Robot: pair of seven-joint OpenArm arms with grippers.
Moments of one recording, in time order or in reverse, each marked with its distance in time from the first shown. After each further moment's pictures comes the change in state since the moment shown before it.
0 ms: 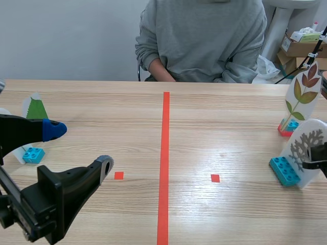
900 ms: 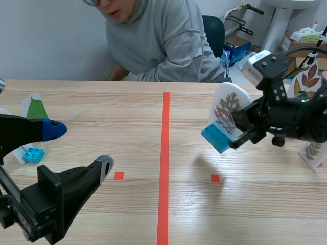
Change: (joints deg) left arm 0.0 0.0 0.0 0.0 0.0 0.0 0.0; right arm 3.6 0.8 -23.3 17.9 -4.5 -2.8 -1.3
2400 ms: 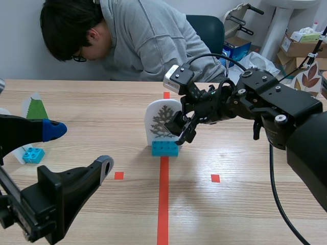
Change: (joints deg) left arm 0.0 0.0 0.0 0.0 0.0 0.0 0.0; right arm 34.2 -12.4 -22.5 -44.2 -18.8 15.3 17.5
